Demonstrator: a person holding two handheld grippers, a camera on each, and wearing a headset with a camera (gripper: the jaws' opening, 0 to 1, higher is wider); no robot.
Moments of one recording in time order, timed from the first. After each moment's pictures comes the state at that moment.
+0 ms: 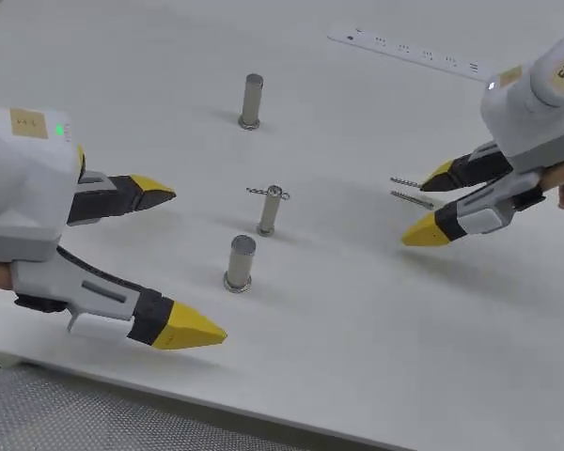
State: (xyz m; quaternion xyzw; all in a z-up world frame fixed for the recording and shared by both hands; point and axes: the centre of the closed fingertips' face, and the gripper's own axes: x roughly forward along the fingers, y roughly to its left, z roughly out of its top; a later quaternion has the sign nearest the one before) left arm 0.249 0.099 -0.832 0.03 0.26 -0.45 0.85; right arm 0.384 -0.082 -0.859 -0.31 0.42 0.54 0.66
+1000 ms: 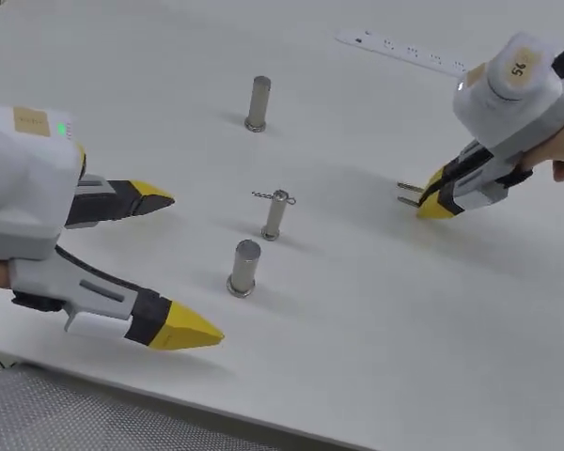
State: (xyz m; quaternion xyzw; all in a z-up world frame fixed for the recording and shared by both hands) left arm 0.249 0.105 -0.838 0.02 0.28 -0.45 0.85; right arm 0.411 -0.087 -0.871 -0.40 0.44 0.54 0.59
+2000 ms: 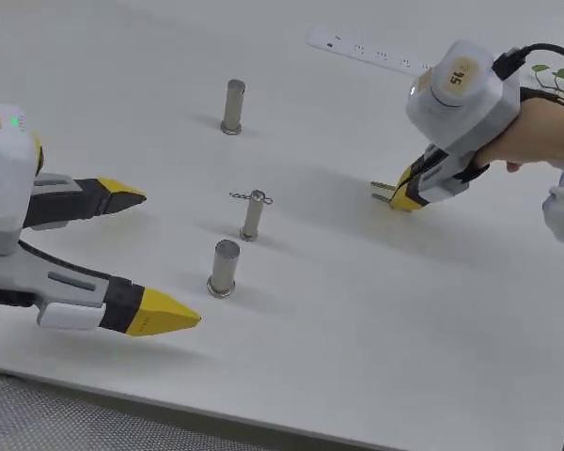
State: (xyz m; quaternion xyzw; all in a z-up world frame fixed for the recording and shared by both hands) left arm 0.248 0.107 -0.830 0.01 0.27 -0.44 0.86; right arm 0.419 -0.086 -0.874 -0.44 0.44 0.50 0.60
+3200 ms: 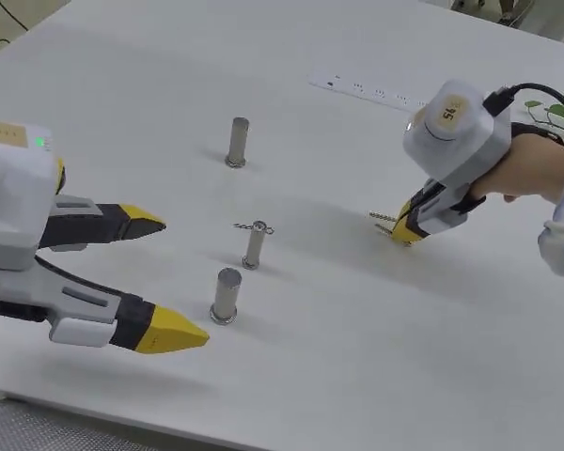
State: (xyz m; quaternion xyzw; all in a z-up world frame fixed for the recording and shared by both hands) left arm 0.246 0.094 -0.810 0.01 0.26 -0.46 0.85; right arm 0.406 -0.087 -0.863 -0.43 0.44 0.50 0.60
